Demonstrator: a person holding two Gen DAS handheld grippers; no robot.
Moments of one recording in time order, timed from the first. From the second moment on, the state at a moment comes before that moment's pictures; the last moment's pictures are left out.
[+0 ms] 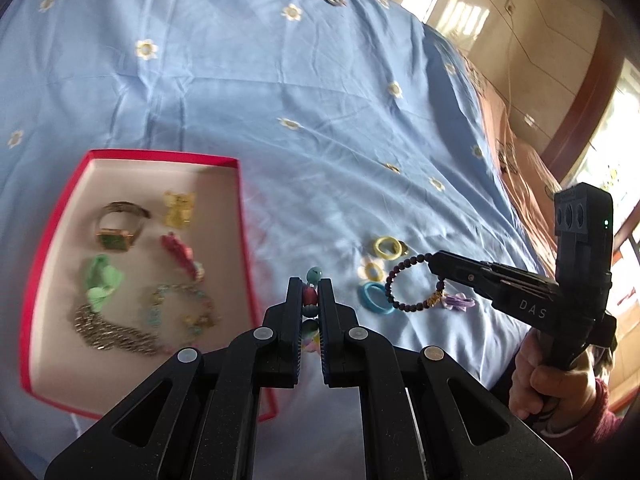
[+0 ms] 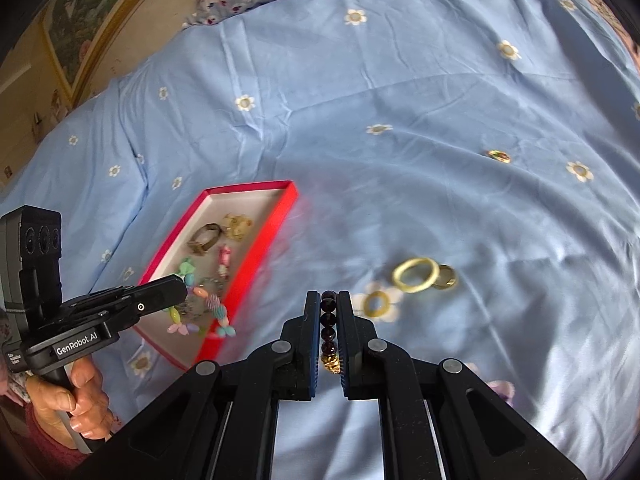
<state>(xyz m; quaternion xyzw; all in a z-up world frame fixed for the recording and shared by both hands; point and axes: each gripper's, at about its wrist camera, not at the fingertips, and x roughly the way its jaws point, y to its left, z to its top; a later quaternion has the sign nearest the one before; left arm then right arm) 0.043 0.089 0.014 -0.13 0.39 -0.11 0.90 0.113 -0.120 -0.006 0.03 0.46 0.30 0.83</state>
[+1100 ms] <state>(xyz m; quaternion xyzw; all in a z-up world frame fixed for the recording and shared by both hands) -0.002 0.198 -0.009 -0.21 0.39 -0.02 0.90 0.063 0.050 -0.014 -0.01 0.47 0.46 0.75</state>
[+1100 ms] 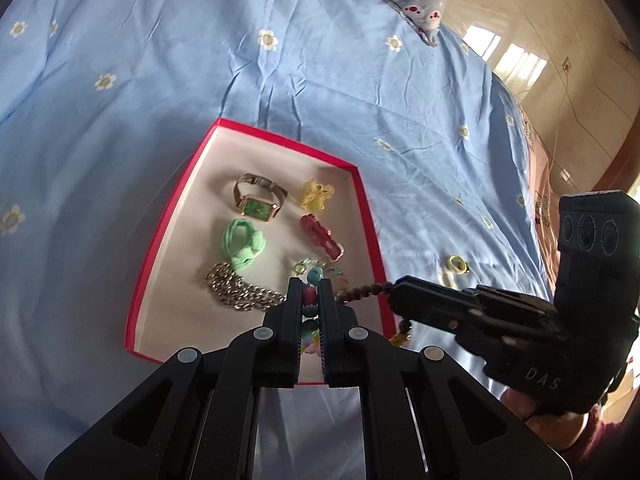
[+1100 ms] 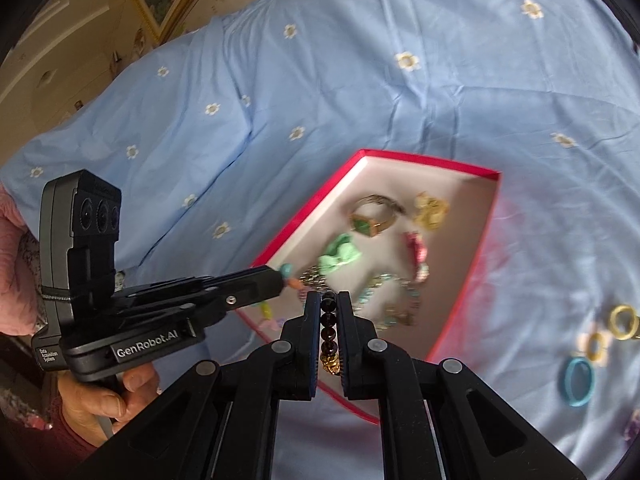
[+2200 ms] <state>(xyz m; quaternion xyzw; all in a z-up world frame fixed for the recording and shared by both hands) 0.014 0.232 -0.068 -0.16 0.46 0.09 0.87 0.088 0.058 -0.085 -0.06 0.52 0.40 0.75</state>
